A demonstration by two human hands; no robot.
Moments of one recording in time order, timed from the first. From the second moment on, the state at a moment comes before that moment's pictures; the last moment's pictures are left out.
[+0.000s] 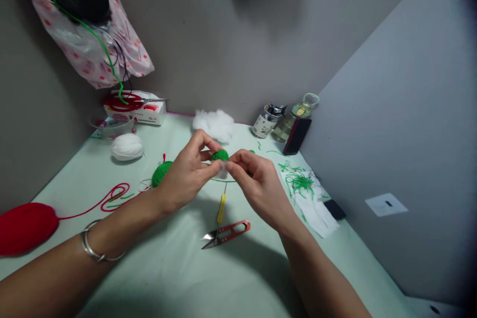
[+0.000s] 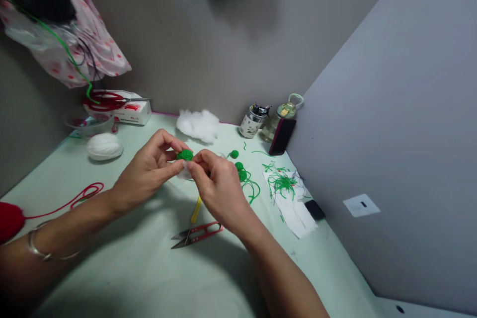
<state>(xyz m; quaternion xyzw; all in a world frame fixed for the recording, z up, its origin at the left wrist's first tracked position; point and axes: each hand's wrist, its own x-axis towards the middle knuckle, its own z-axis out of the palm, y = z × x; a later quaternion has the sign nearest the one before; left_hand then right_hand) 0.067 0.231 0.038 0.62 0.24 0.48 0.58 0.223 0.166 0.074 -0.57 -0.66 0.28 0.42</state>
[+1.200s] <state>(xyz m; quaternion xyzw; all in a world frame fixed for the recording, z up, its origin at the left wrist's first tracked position) 0.070 0.230 0.035 0.57 0.31 0.44 0.62 0.238 0.169 0.076 -0.43 -0.66 0.33 0.53</state>
